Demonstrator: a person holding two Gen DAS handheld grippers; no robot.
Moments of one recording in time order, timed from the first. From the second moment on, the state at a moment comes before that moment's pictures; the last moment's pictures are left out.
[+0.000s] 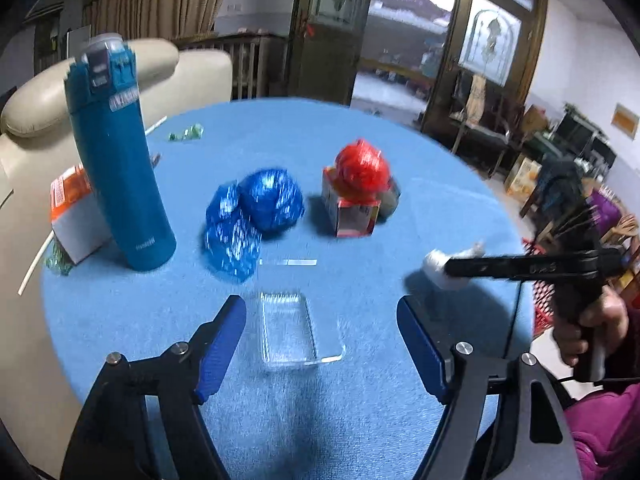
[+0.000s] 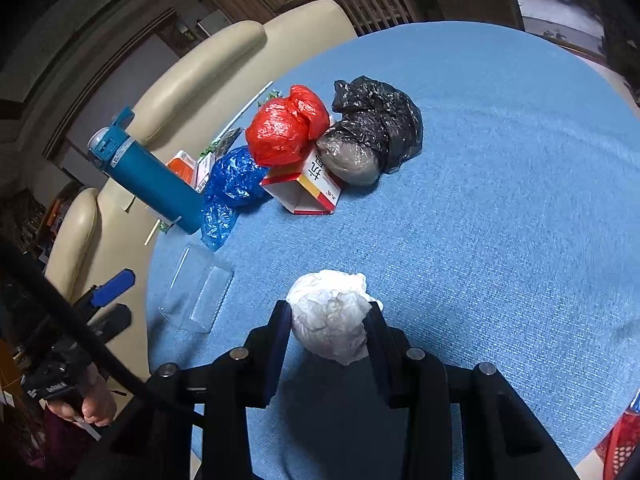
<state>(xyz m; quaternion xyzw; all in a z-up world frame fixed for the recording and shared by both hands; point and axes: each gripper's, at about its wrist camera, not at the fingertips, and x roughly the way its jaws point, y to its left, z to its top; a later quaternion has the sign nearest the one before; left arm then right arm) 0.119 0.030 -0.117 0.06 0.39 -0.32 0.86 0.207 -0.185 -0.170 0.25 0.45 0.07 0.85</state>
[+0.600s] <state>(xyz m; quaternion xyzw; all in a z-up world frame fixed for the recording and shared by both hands) 0.131 0.007 -0.163 0.04 0.45 -0.26 0.85 0.183 -0.209 -0.159 0.24 0.42 0.05 0.87</state>
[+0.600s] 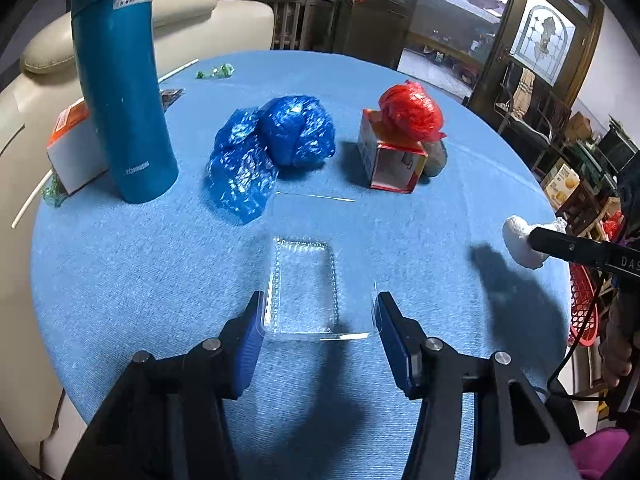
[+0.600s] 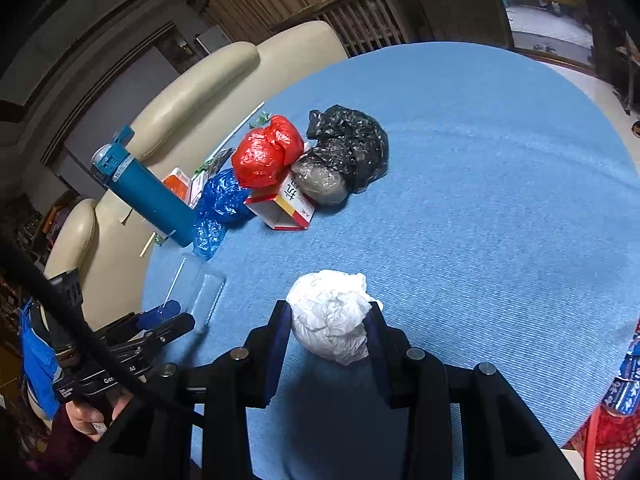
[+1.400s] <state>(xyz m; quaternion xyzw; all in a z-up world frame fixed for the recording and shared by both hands) 0.061 -0.109 -0.082 0.13 0.38 -0.37 0.84 0.098 -0.279 -0.106 0.22 0.32 -0.03 0.92</state>
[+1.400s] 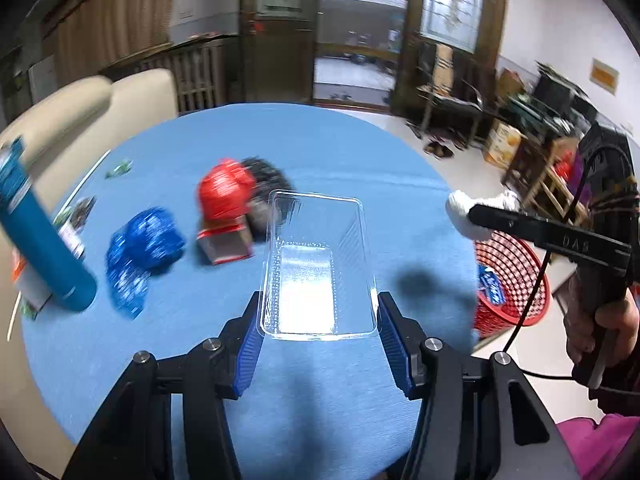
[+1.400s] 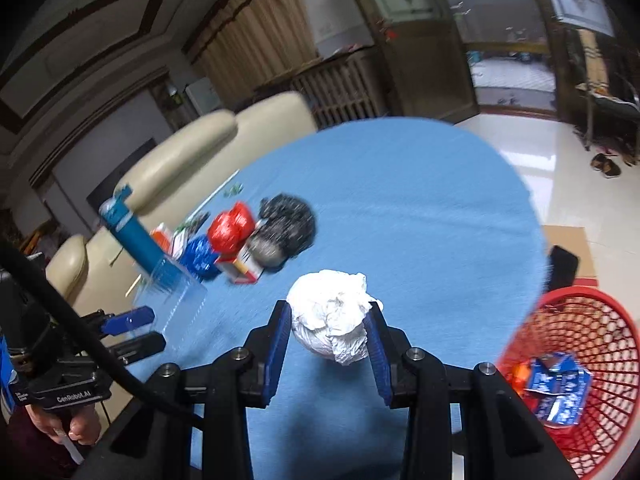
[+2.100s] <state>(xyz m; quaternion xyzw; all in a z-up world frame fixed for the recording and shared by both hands) 0.002 -0.259 -0.047 0.19 0.36 -0.46 0.79 -0.009 -0.405 -0.111 0.32 0.24 -0.13 0.91</state>
